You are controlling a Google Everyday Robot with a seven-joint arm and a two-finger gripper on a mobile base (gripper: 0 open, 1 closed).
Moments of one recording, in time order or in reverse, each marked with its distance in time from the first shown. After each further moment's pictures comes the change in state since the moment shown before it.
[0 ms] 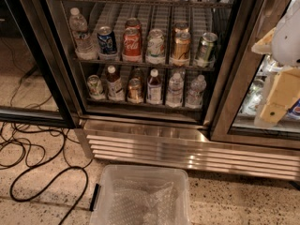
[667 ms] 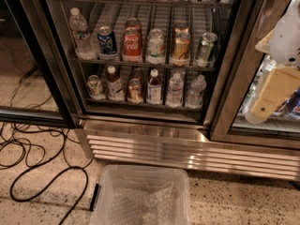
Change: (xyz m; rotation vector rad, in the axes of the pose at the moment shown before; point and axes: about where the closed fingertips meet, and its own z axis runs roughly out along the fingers) arm 0.000 -0.011 0.004 0.049 -0.004 0.096
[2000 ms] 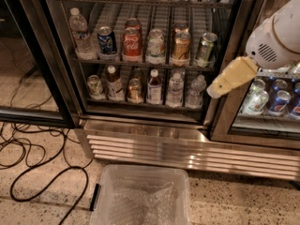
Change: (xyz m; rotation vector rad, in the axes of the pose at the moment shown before) arm -0.029 -0.050 0.042 0.141 -0.177 0.407
